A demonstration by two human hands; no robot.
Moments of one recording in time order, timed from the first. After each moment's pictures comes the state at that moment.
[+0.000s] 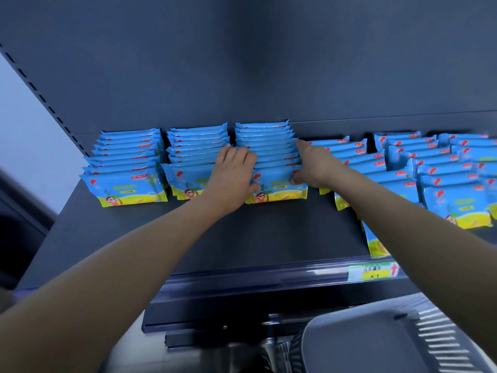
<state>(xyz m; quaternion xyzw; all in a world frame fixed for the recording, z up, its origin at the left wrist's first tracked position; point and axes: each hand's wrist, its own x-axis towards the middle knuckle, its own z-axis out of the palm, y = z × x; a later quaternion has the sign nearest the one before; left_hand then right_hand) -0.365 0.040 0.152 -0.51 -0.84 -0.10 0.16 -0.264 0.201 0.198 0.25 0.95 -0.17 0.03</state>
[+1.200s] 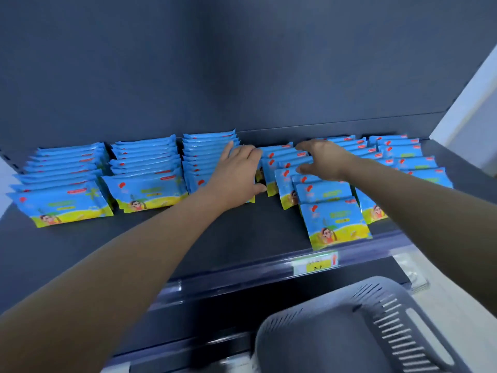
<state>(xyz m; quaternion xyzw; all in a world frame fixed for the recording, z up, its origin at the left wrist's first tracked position) -0.301 0.122 0.177 -0.56 -0.82 -0.12 0.10 -0.177 0.297 0.214 0.24 0.97 -0.08 0.00</state>
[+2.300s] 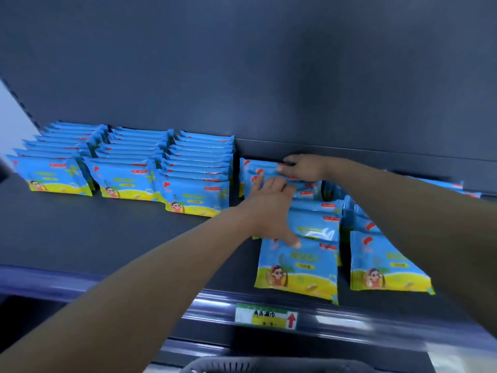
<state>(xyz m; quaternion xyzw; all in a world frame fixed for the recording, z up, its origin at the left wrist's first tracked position) -0.239 0.230 0.156 -0.51 -0.86 -0.07 -0.07 -0.264 0.398 0.181 0.11 0.98 -0.13 0.14</state>
